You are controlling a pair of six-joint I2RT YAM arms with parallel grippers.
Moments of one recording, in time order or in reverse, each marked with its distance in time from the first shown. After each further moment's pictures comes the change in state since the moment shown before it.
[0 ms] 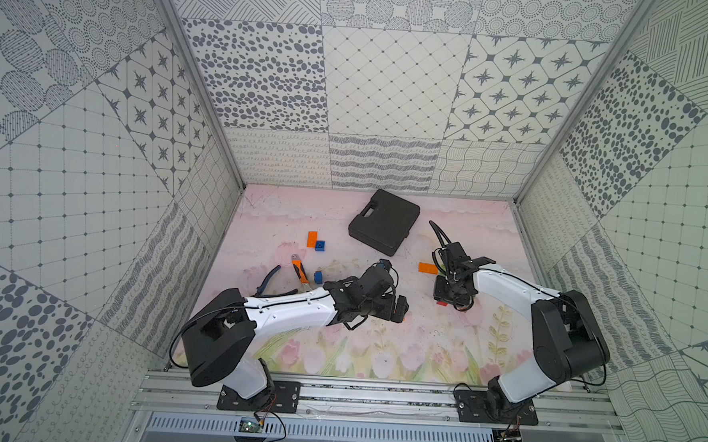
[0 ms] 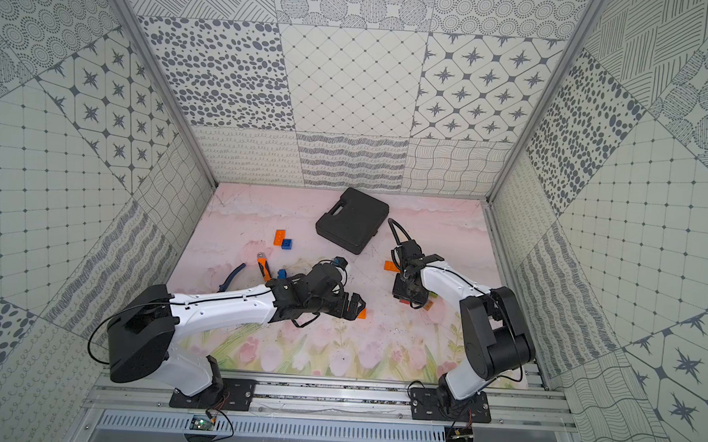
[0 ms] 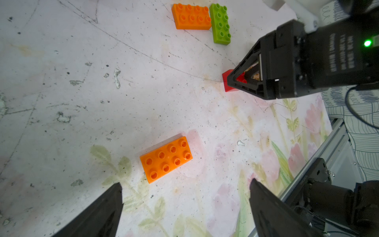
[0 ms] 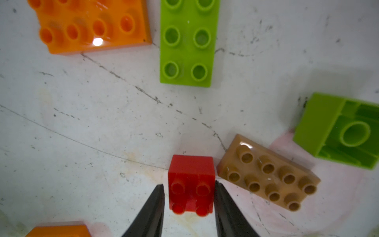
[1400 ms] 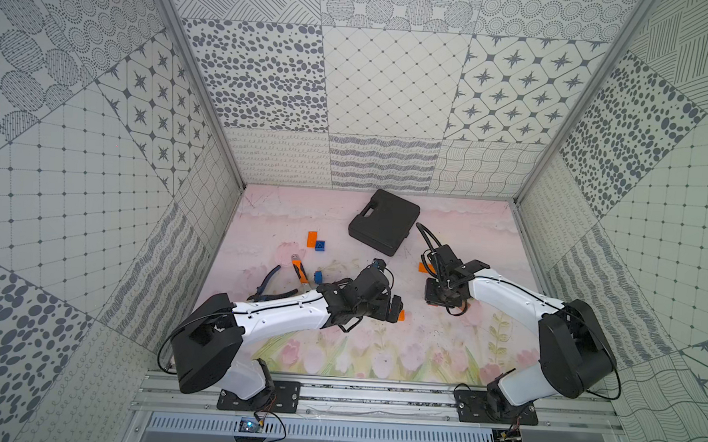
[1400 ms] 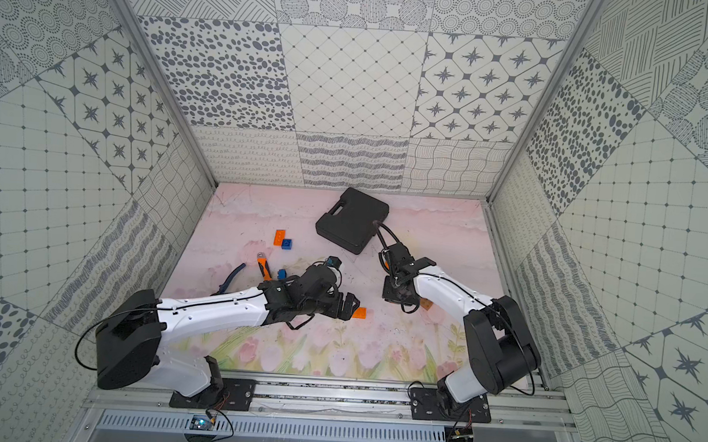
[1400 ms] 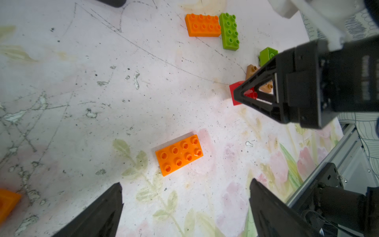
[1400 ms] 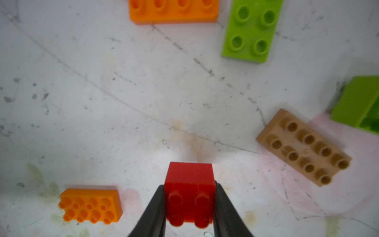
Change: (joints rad) left arm 0.000 -0.077 -0.048 -0.024 -0.074 0.002; right arm 0.182 -0.074 0.002 -0.018 0.010 0.058
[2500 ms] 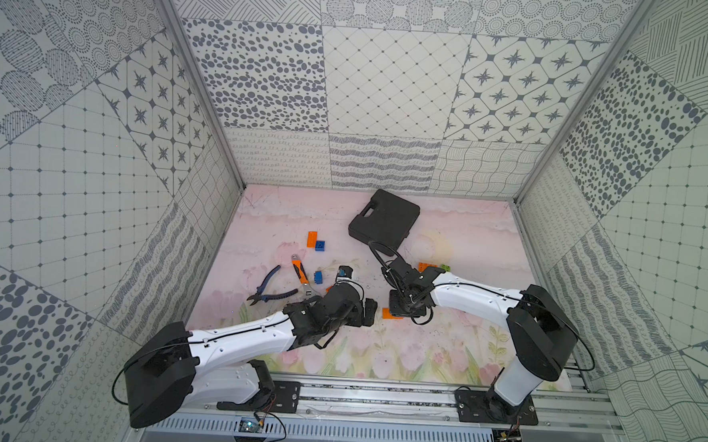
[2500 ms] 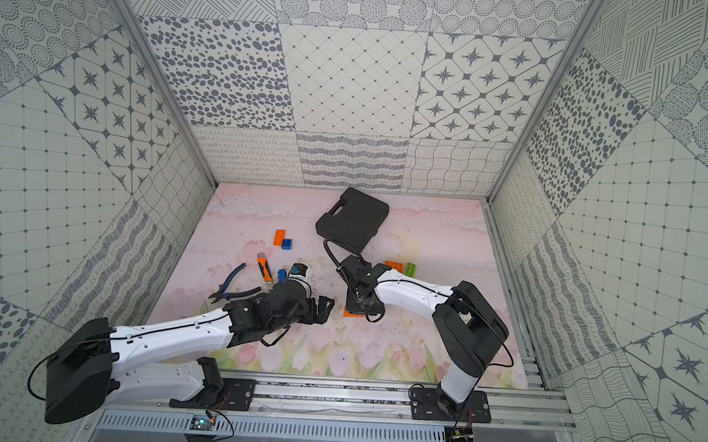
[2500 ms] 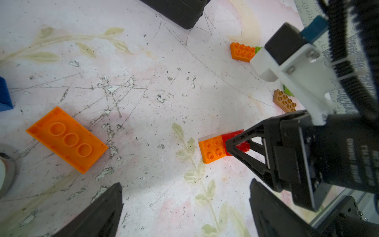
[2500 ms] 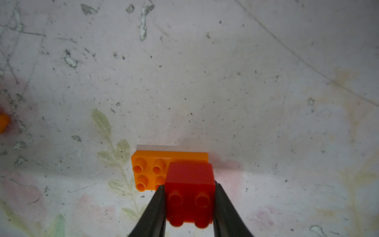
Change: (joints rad) left arm 0.032 -0.270 -0.280 0.087 -0.147 -0.101; right arm 0.286 0.184 0.142 0.002 0.009 0.179
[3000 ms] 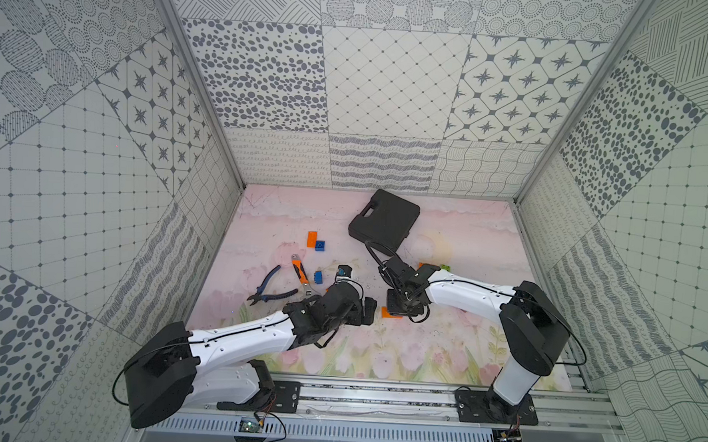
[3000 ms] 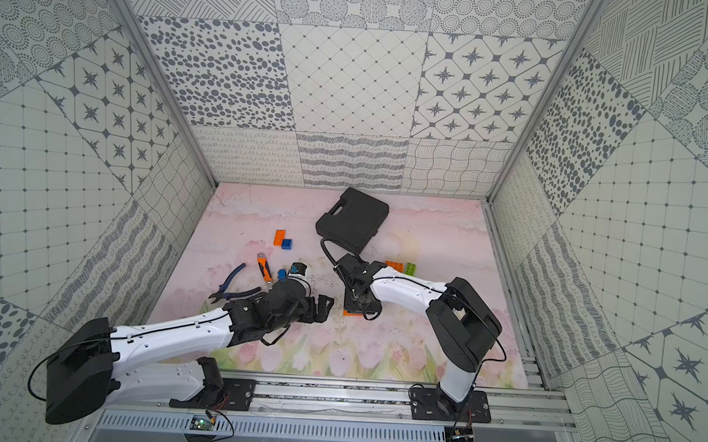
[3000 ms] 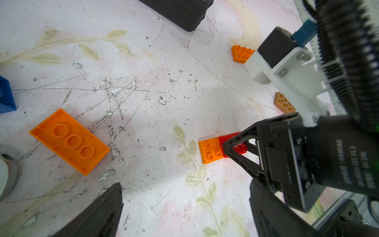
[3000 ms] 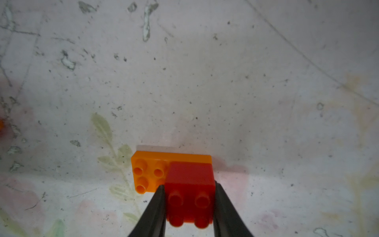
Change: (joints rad) left arm 0.008 0.002 0.000 0.004 0.000 0.000; right arm 0.000 0.050 0.042 -0.029 0.002 -0.001
